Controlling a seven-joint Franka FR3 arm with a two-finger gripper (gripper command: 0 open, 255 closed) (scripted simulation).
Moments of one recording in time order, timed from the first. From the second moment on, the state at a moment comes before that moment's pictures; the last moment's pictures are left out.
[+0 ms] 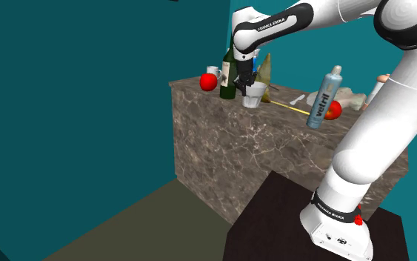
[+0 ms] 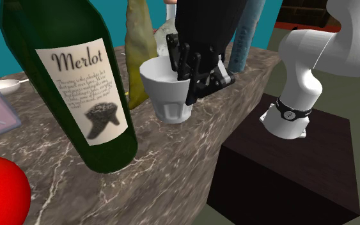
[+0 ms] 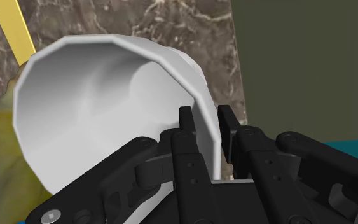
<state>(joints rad) -0.15 -0.14 -0.12 -2.05 -0.28 1.87 0.13</state>
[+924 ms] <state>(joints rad) -0.15 -0.15 -0.11 -1.97 -0.28 1.79 0.11</state>
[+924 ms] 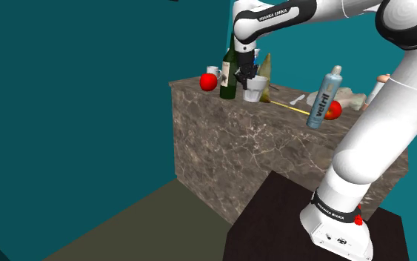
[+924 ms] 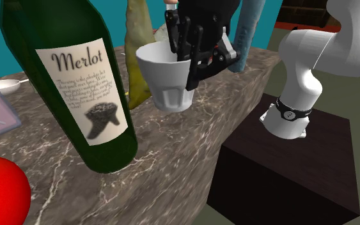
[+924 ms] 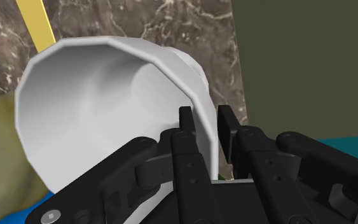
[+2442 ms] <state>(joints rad) -0.14 -0.11 -0.11 -1.63 -0.27 1.49 0.04</state>
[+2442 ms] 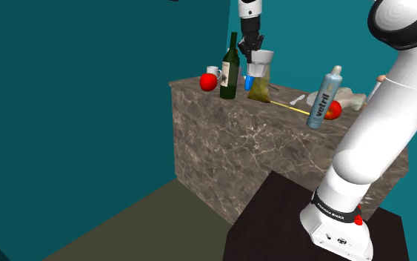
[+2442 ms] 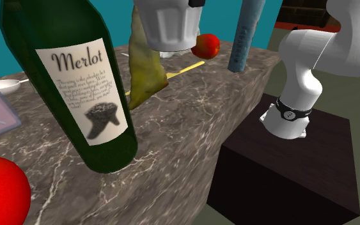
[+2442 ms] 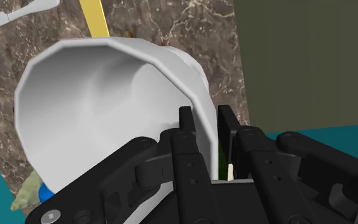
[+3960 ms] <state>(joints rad) -0.16 -0.02 -0.12 -1.23 -0.28 1.20 -0.07</state>
